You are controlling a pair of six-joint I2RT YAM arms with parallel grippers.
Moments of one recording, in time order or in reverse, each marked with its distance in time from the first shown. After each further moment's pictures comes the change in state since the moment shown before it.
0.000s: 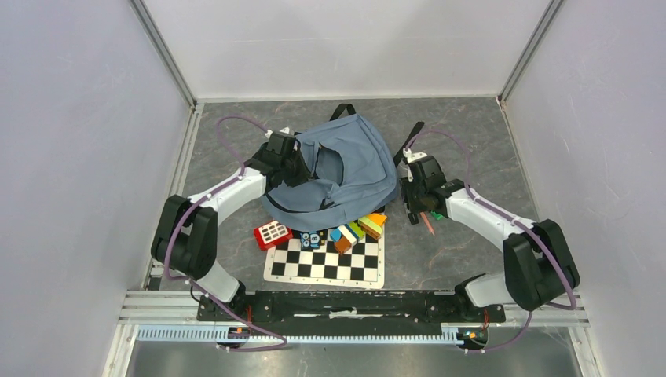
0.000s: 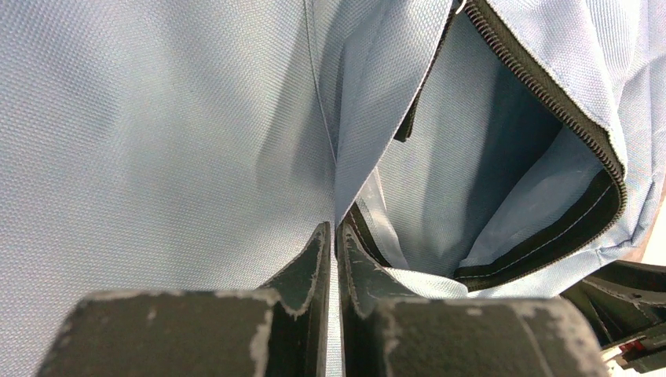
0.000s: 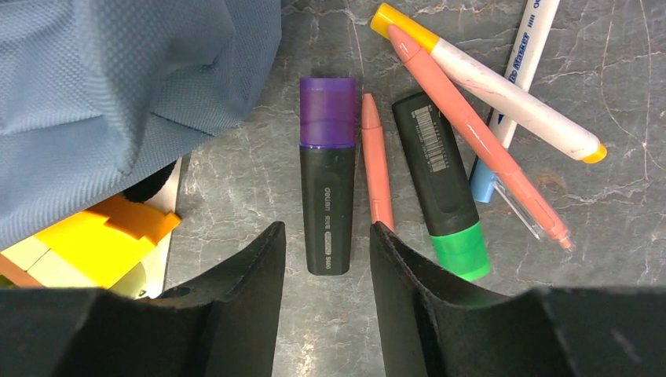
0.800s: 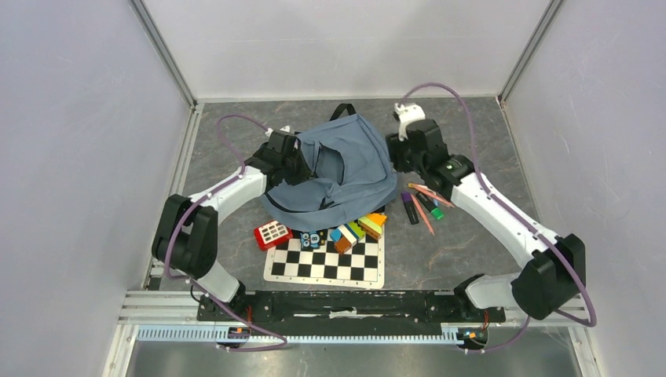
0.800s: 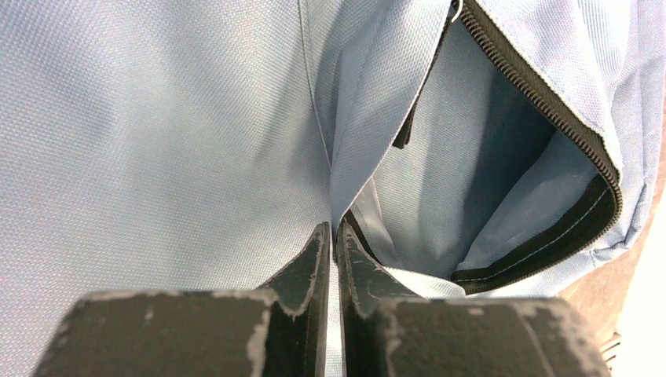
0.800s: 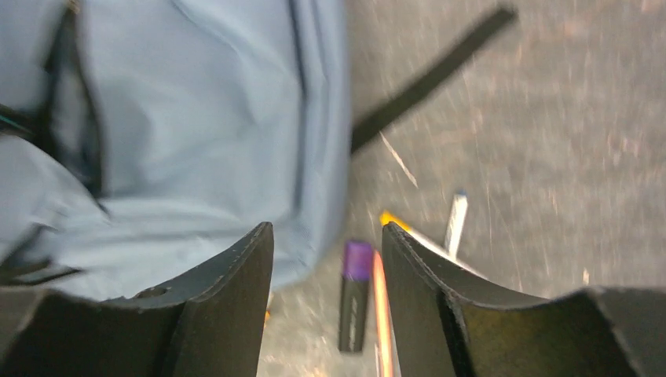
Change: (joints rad) left arm -0.001 0.010 0.011 0.006 0.000 -0.002; right arm 0.129 -0.011 0.412 0.000 0.085 -0.083
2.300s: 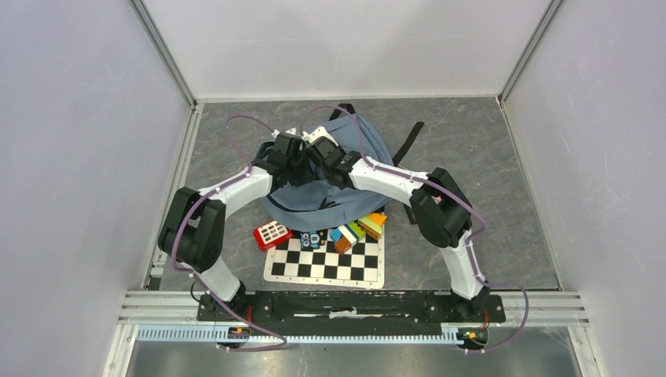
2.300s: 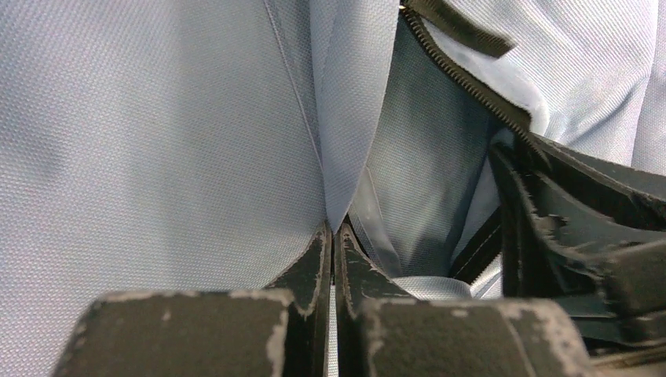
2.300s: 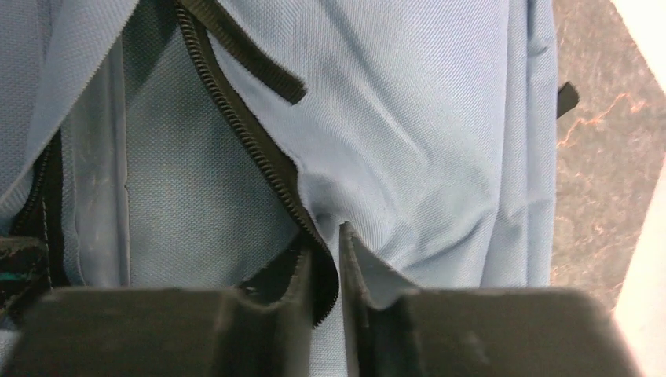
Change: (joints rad) left arm -0.030 0.055 -0.006 0.054 -0.008 0.040; right arm 0.289 0.744 0.447 -0.047 0.444 -0.113
